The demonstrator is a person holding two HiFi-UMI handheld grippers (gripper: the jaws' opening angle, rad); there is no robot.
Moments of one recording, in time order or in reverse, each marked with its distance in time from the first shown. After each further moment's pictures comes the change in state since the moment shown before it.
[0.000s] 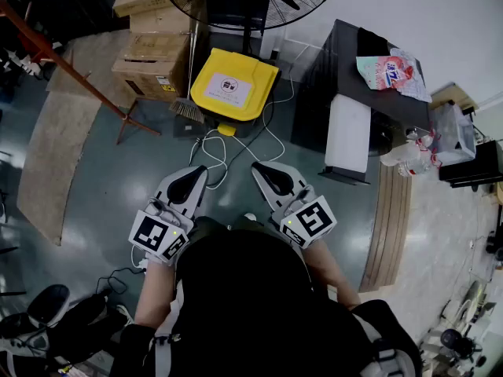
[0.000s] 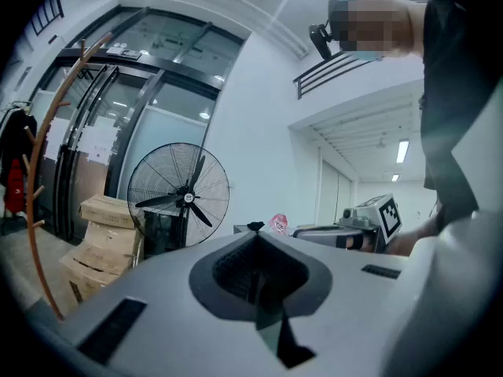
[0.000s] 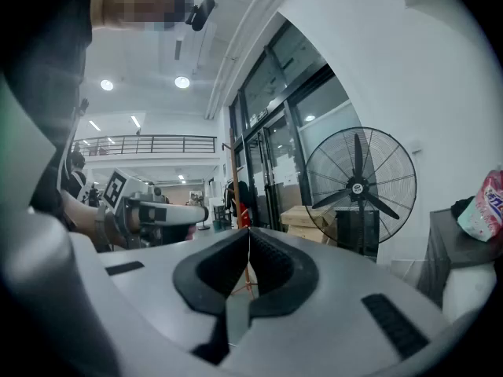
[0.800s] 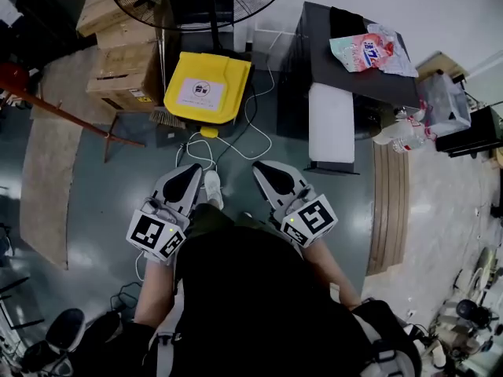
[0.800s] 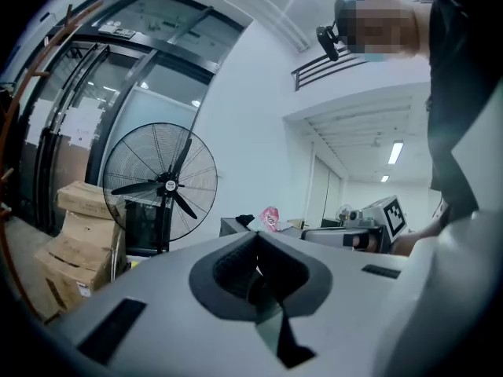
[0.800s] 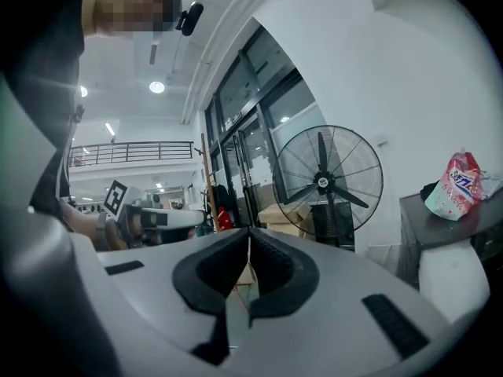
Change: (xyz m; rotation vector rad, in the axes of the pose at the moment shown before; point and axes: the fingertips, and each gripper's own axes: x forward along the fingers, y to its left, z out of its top) left arm 0.092 -0.003 -0.021 -0.028 0.052 -0.083; right arm -0.035 -0.087 -0.018 0.109 -0.017 -0.136
